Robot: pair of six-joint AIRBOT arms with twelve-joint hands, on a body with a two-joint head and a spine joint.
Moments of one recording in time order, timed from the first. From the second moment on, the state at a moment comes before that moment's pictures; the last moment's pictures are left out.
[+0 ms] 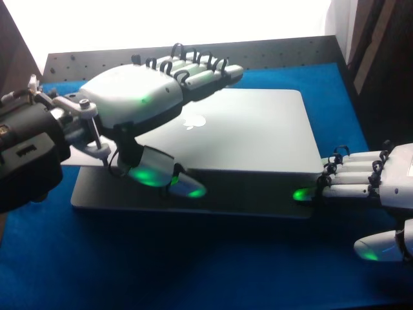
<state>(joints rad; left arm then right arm) 0.65 -1.09 1.14 0.07 -0.59 1.06 -0.91 -0.93 1.19 -0.98 0.68 -0.02</state>
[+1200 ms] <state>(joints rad) 0.33 -1.23 1.41 -0.13 -0.42 1.25 -0.91 -0.96 1.21 -0.98 0.69 -0.02</state>
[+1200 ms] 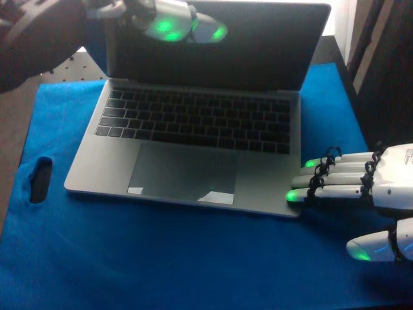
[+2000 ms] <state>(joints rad) 0.23 -1.48 1.80 -0.21 -0.15 1.30 -0.91 -0.98 1.24 -0.98 0.71 -0.01</state>
